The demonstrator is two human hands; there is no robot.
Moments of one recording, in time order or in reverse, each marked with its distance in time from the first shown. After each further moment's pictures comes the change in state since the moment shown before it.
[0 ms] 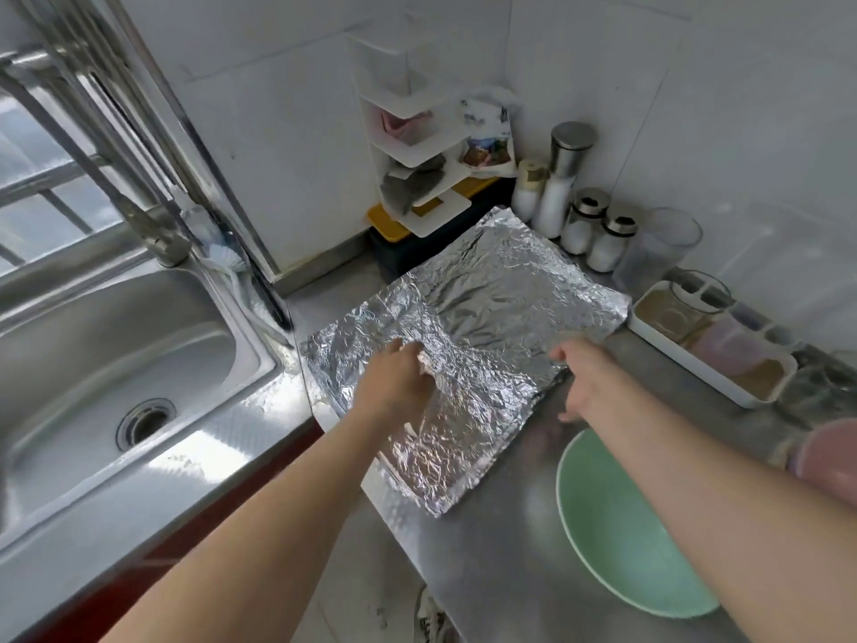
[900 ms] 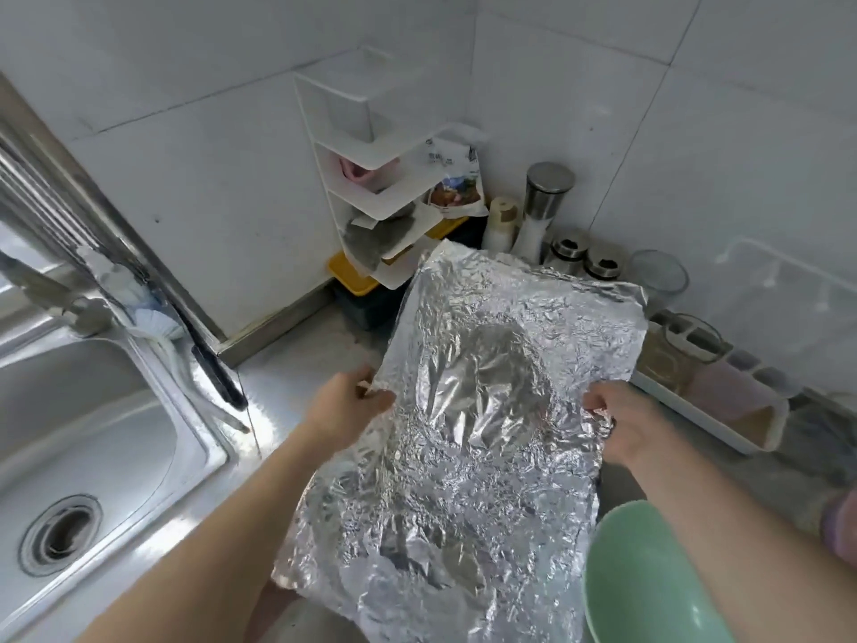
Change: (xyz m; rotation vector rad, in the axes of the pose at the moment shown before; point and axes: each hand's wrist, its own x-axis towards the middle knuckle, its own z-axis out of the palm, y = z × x) left_hand 0.087 -0.043 -0.035 -0.327 -0.094 0.019; right_hand 0.053 -0.027 -0.018 0.169 0.071 -0.029
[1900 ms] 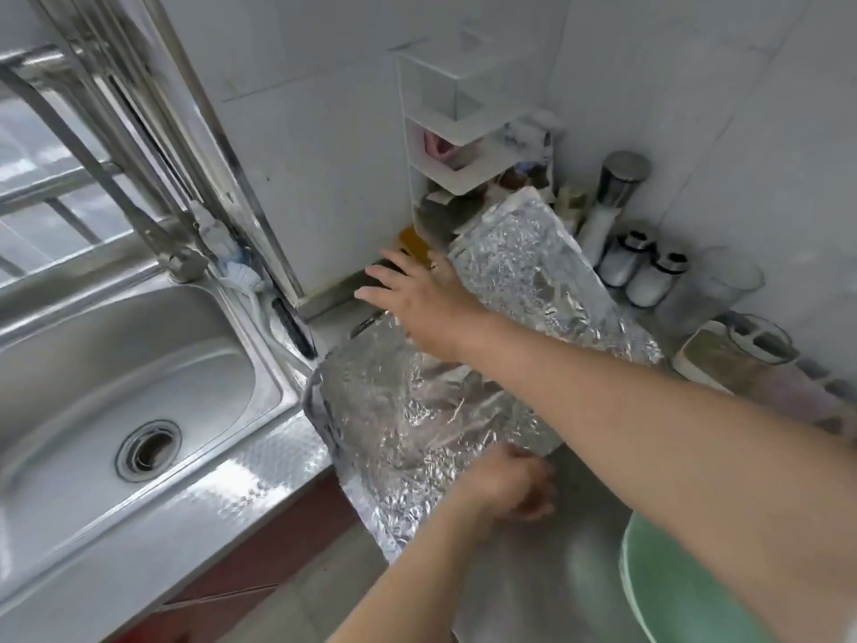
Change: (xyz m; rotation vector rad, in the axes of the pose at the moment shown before) left_hand -0.098 0.055 0.101 -0.833 -0.410 -0.328; right_hand -0.121 -0.002 0.203 -1.699 -0.370 -1.785
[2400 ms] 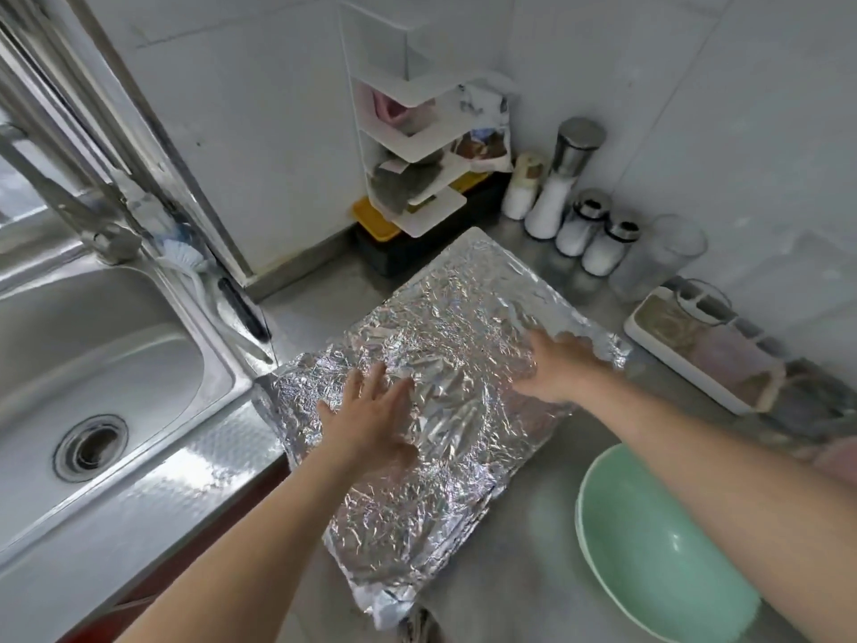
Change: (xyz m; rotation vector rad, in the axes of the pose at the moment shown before) left_hand 0.009 -0.005 -0.104 1.423 0.314 0.111; right_hand -0.158 0.079 0.069 0.323 -0.543 0.906
